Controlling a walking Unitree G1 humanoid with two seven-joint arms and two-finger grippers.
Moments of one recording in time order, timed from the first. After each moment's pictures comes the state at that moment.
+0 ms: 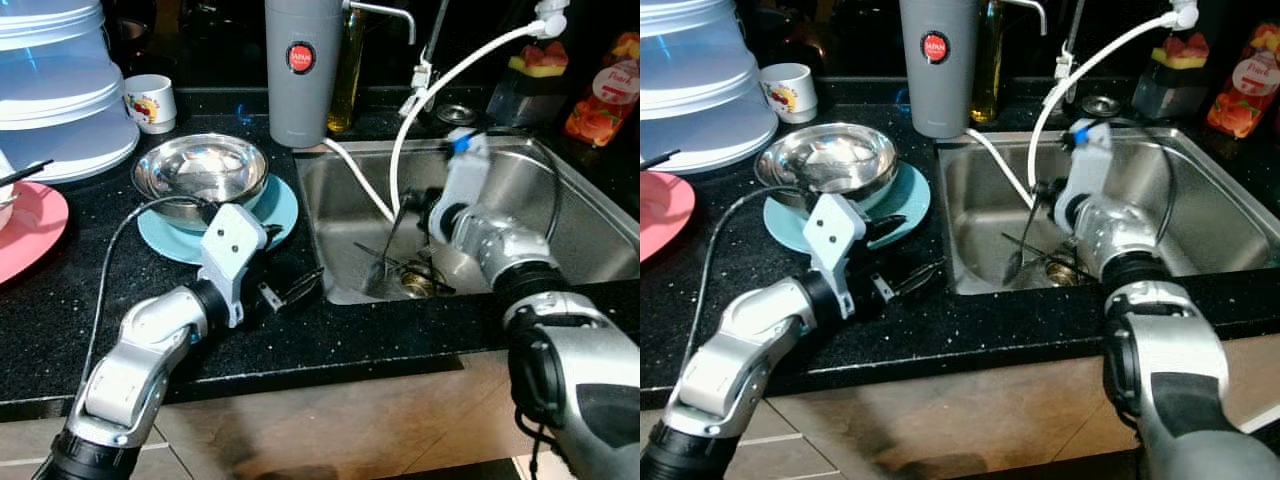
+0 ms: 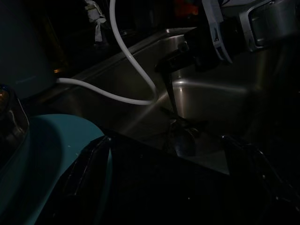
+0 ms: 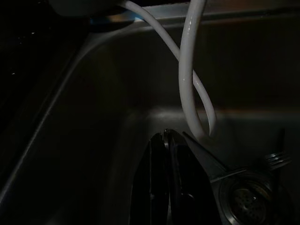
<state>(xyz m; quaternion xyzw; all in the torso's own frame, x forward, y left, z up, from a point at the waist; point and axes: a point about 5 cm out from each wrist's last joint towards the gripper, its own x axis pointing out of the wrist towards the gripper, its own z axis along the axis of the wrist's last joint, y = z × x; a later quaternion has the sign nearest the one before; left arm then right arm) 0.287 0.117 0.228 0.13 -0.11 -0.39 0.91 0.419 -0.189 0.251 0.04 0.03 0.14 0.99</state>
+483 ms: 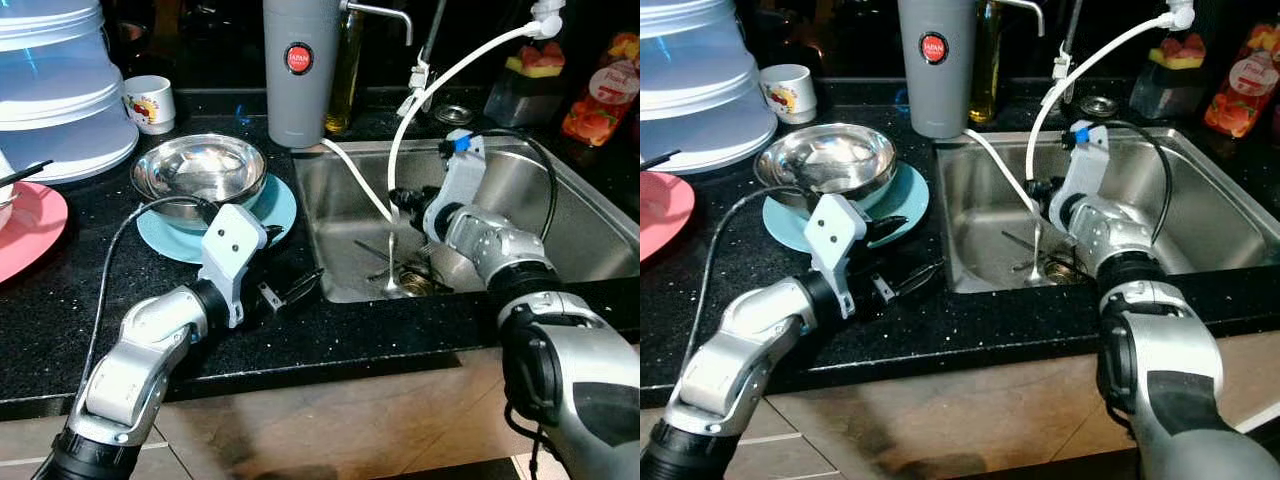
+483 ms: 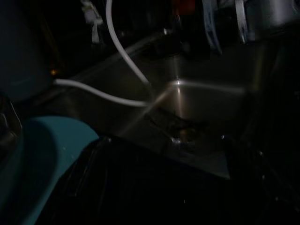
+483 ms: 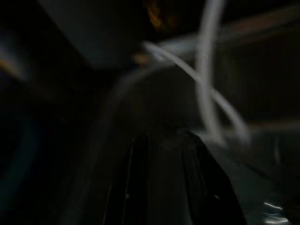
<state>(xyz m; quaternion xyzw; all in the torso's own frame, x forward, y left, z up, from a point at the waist) 0.288 0.117 0.228 0.13 -0.11 -0.39 0.91 0.423 -0.174 0.272 0.19 -0.02 0.15 0.97</state>
